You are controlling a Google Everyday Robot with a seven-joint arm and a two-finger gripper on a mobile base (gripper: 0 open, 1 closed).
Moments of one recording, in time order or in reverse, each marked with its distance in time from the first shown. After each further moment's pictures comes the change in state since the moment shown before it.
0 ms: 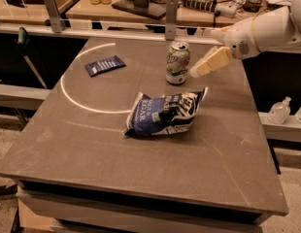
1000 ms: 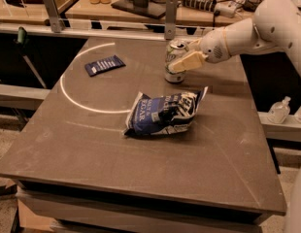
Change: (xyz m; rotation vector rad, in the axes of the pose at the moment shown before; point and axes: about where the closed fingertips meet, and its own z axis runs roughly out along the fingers) arm 0.000 -0.004 0.076 -0.163 -0.054 0.049
